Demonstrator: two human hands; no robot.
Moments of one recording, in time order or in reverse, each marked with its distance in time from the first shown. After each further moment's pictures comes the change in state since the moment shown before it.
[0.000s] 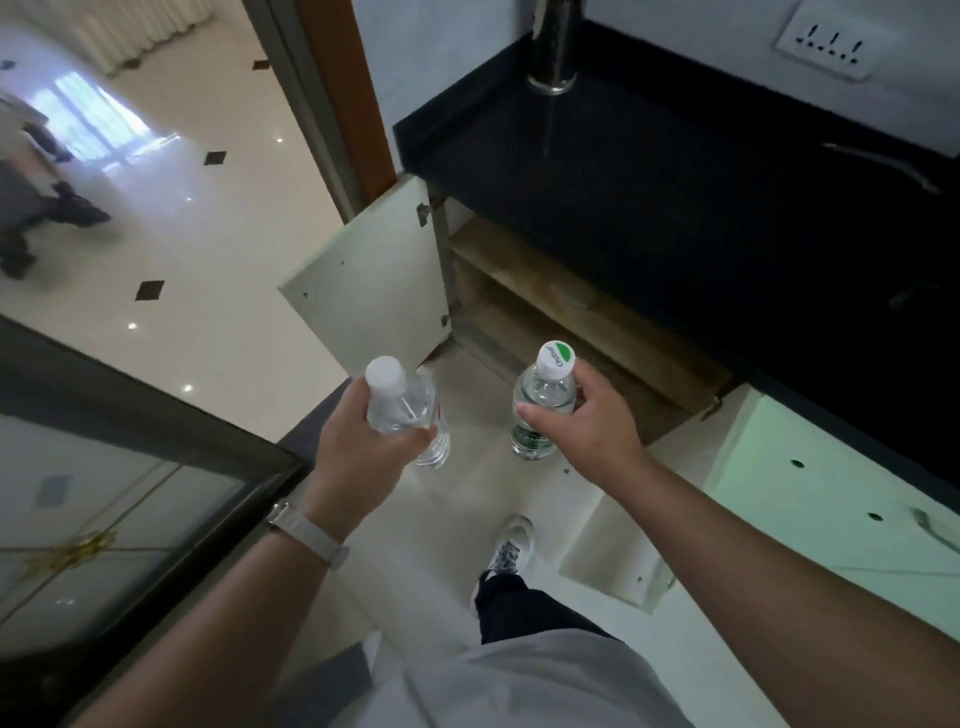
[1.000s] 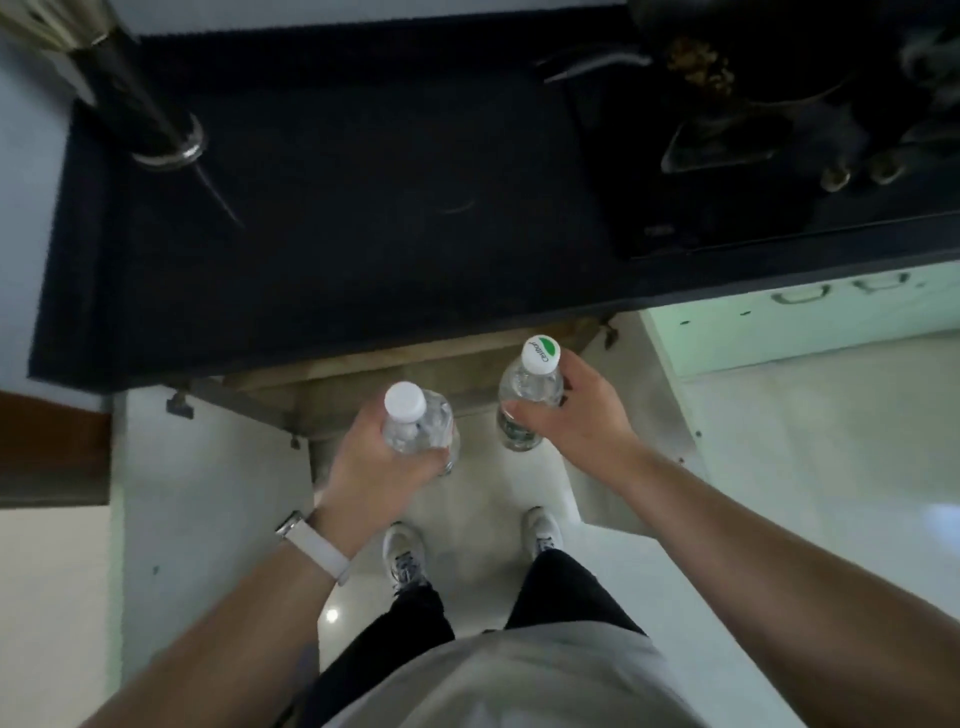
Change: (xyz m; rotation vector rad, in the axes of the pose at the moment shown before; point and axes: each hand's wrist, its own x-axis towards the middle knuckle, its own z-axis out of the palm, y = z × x) left_hand 0.269 0.073 0.113 0.202 -0.946 0.224; right_hand 0.121 -0.005 0.000 0.119 0.628 0.555
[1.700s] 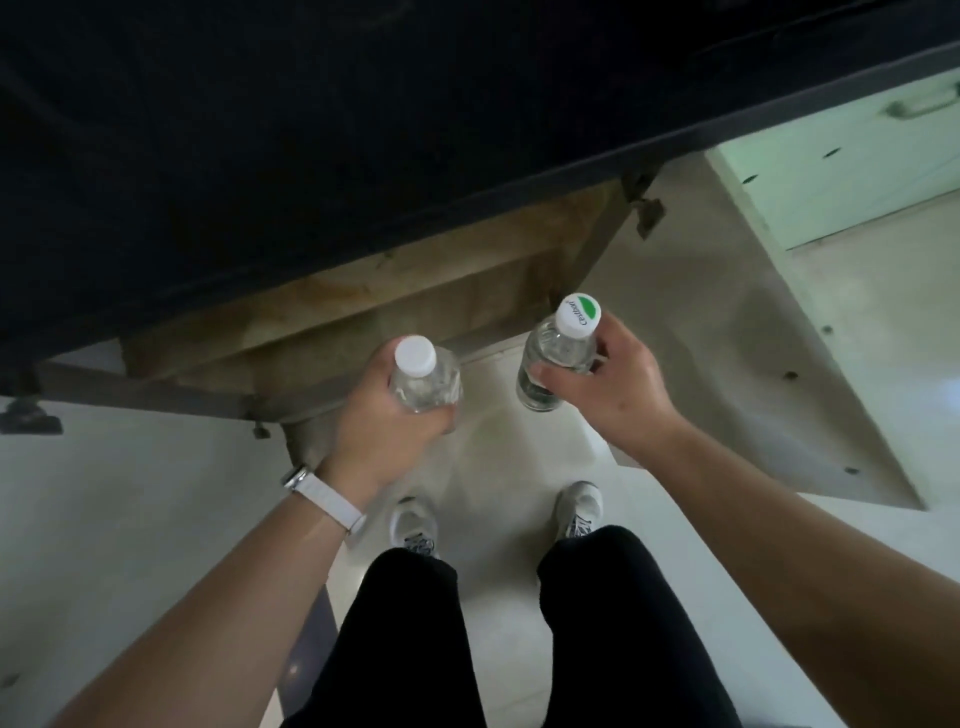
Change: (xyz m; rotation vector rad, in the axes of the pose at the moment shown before) left_hand 0.108 -0.141 0.071 0.127 -0.140 -0.003; right_hand 0.057 0.153 0.079 0.159 0.197 0.110
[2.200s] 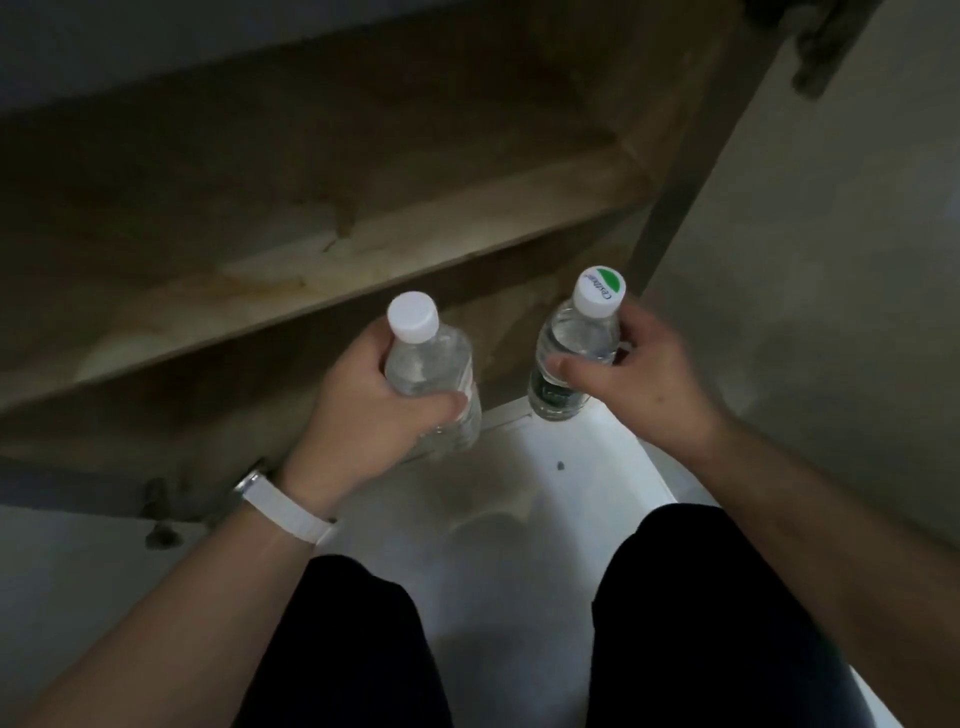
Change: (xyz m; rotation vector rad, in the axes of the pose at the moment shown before) left_hand 0.167 -0.156 0.090 0.016 0.051 0.272; right_hand 0.156 0.188 0.097 0.178 0.015 -0.259
